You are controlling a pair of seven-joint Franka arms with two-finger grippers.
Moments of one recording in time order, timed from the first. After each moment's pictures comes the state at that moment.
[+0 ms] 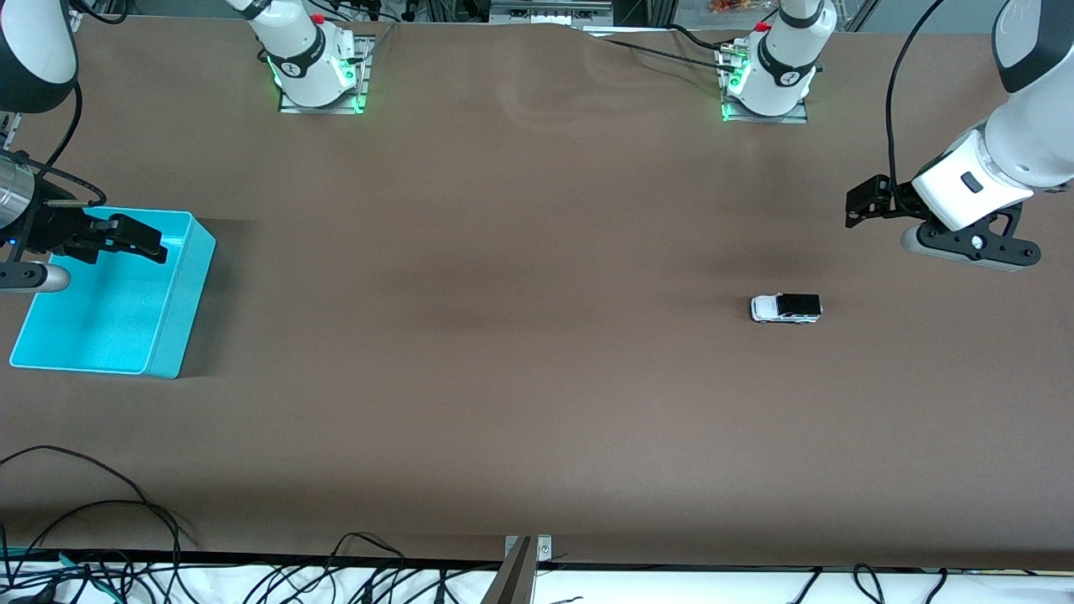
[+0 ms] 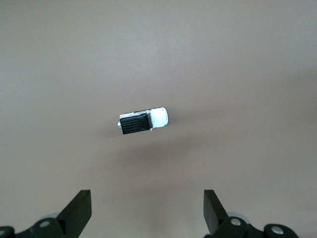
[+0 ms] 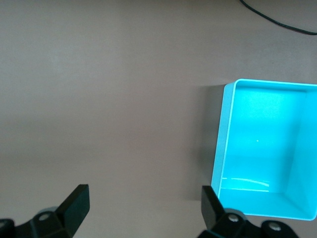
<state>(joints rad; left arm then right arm) -0.05 0.05 -0.04 -1.65 -0.02 1.60 0.09 -0.07 0.16 0.06 -1.53 0.00 1.66 -0.02</state>
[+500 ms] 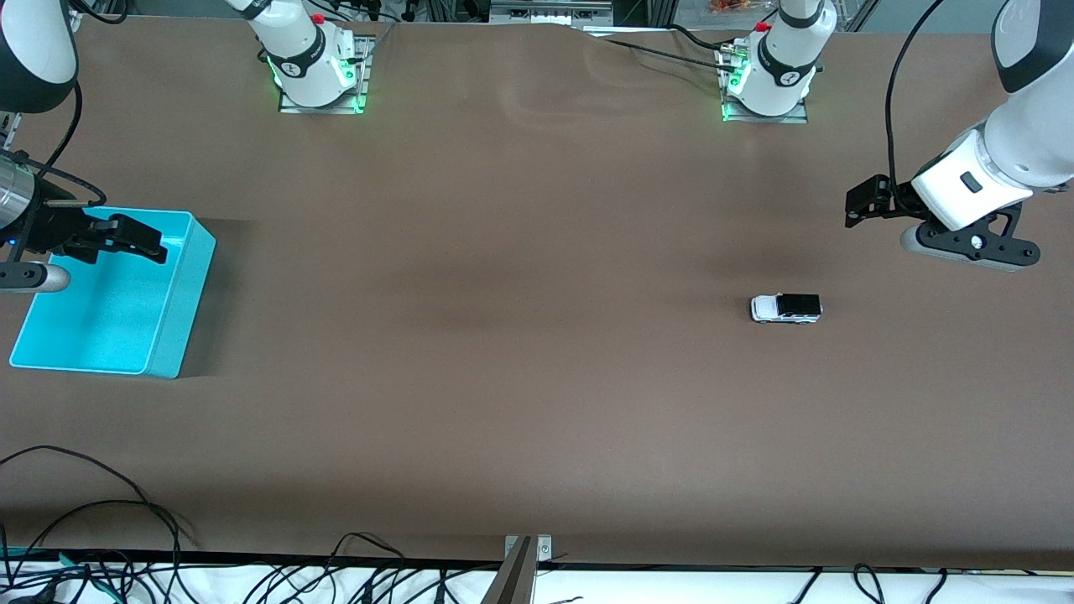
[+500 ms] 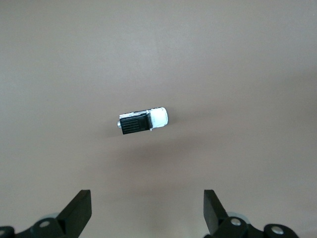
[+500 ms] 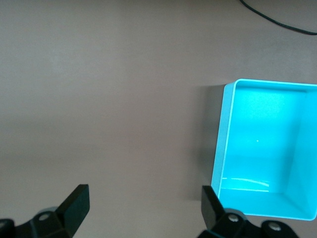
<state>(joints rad) -0.05 0.05 -0.04 -1.65 -0.02 1.60 0.09 -0.07 0.16 0.06 -1.53 0.00 1.66 -0.02</state>
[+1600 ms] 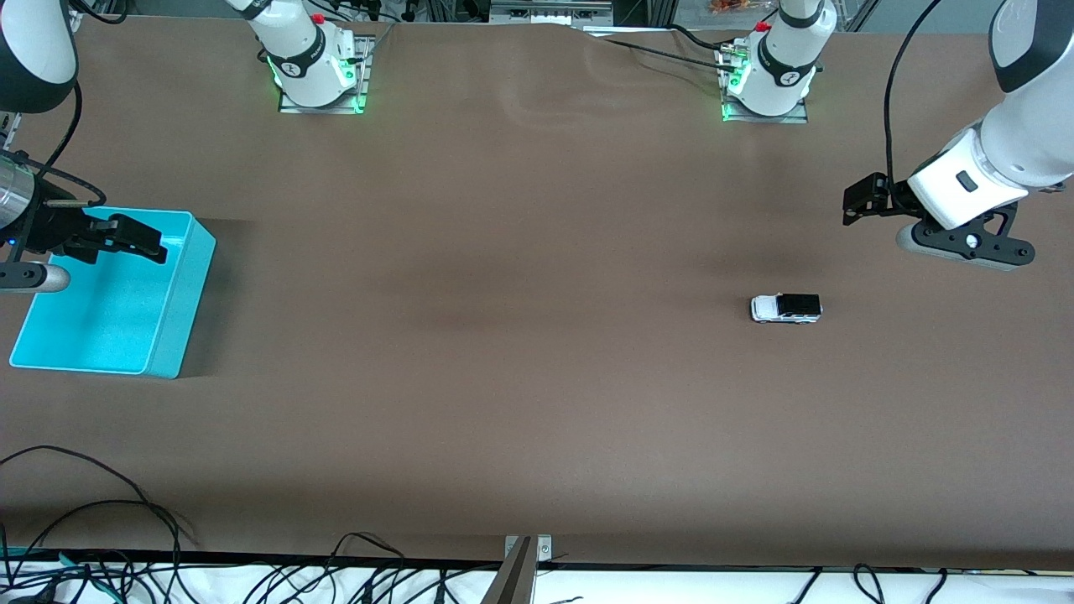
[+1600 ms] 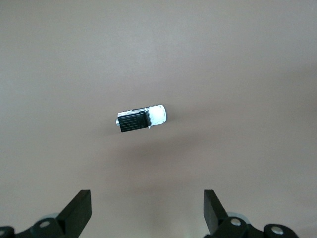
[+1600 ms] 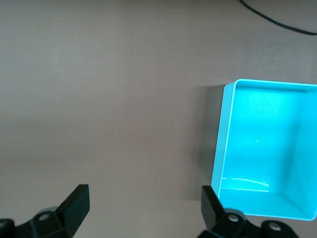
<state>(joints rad) -0.06 0.06 -0.04 -1.65 -0.02 1.58 0.10 -0.07 0.16 0.06 -1.53 0.00 1.66 -0.02</state>
